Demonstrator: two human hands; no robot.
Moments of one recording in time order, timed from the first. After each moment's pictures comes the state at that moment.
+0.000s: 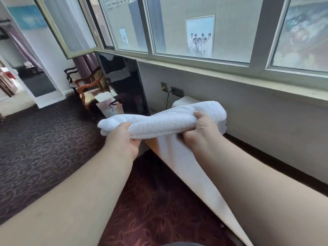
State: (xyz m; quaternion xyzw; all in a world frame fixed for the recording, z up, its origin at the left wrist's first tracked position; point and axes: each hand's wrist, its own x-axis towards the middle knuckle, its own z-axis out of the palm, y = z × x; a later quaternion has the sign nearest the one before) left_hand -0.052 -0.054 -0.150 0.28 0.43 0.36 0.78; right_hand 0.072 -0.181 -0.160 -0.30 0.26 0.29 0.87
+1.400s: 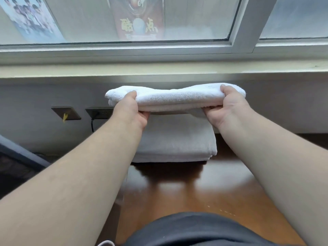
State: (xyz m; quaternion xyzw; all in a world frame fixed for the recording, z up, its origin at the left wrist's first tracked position) left_hand 0.483 0.174 -0.216 0.39 0.30 -0.10 0.86; right_hand 0.422 -0.031 -0.203 -0.21 0.38 -0.13 0.89
